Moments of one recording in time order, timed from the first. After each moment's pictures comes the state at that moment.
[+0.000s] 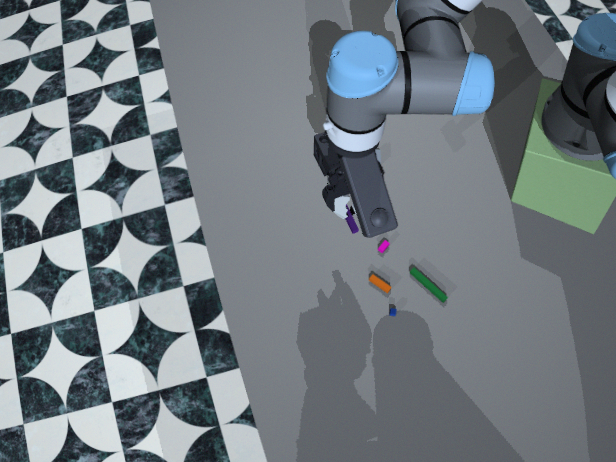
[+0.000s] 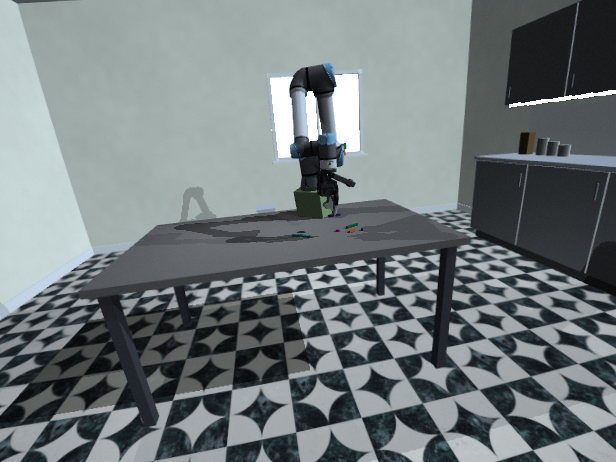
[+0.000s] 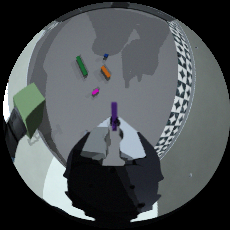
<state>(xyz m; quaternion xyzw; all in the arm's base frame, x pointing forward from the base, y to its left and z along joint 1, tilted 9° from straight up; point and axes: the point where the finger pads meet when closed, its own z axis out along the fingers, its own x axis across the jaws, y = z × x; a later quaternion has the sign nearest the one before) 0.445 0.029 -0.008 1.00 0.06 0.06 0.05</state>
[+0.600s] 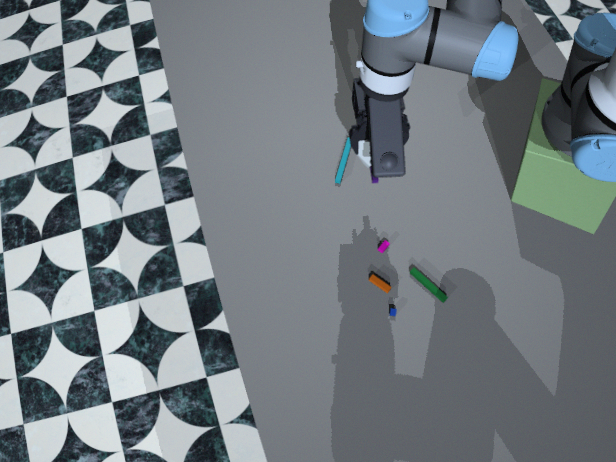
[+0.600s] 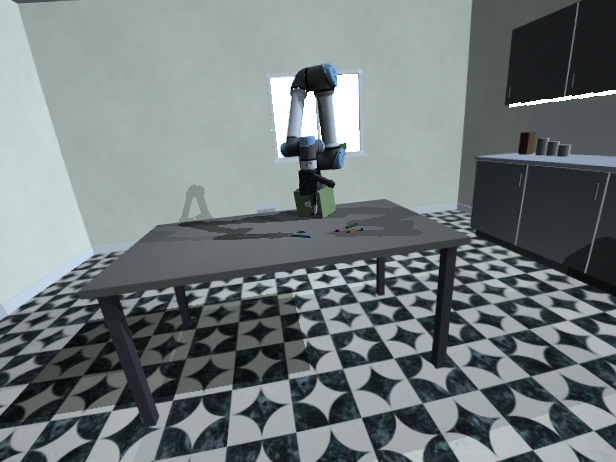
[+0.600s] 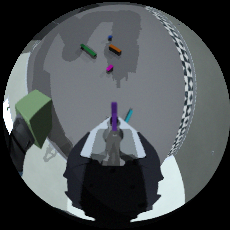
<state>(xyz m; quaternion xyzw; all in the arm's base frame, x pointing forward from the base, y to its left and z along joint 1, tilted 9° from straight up) 0.377 -0.051 -0.011 0.99 -0.09 0.06 0.04</state>
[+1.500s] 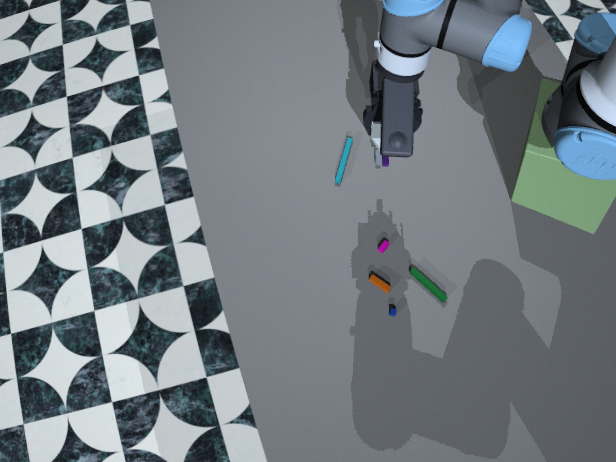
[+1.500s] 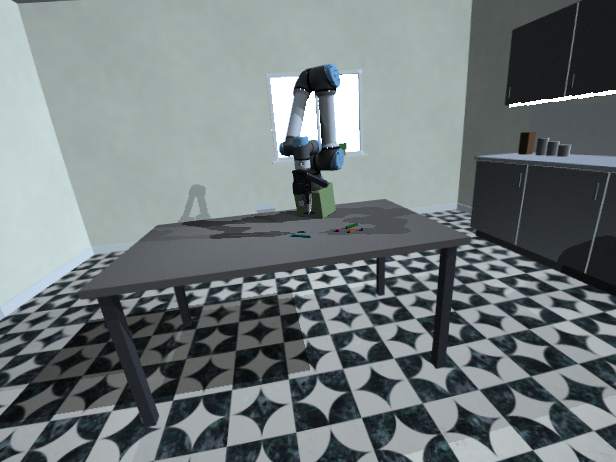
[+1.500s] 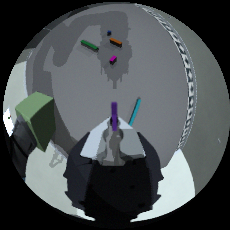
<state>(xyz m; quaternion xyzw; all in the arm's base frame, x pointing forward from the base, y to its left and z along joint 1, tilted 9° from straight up) 0.346 -0.077 -0.012 0.99 -0.14 0.07 0.04</state>
